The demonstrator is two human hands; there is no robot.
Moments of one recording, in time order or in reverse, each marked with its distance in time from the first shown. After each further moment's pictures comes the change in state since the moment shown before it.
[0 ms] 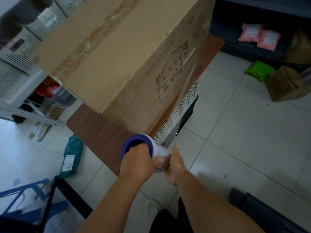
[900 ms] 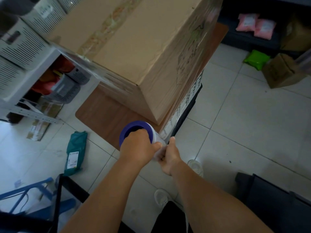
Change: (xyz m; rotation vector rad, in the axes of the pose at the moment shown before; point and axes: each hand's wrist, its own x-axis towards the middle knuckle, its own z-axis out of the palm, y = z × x) left_hand -0.008 -0.069 -0.030 -0.016 -0.031 0.050; right_hand -0.016 0.056 0.066 0.148 -0.010 -0.055
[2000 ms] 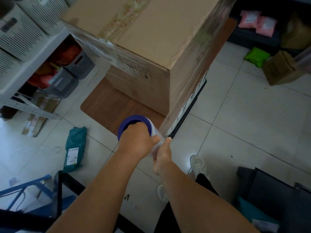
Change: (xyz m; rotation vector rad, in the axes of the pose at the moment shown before) left_hand 0.016 -0.056 -0.011 0.130 0.012 0.015; right_hand 0.011 0.061 0.057 0.031 0.129 -0.025
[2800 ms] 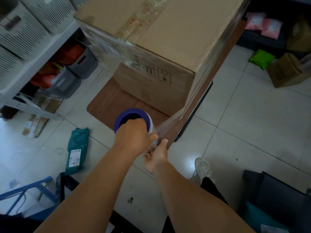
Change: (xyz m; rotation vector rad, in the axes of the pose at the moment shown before) left_hand 0.022 -0.037 -0.028 0.087 0.041 0.125; right_hand 0.002 0.017 0.053 0.251 -0.082 0.122
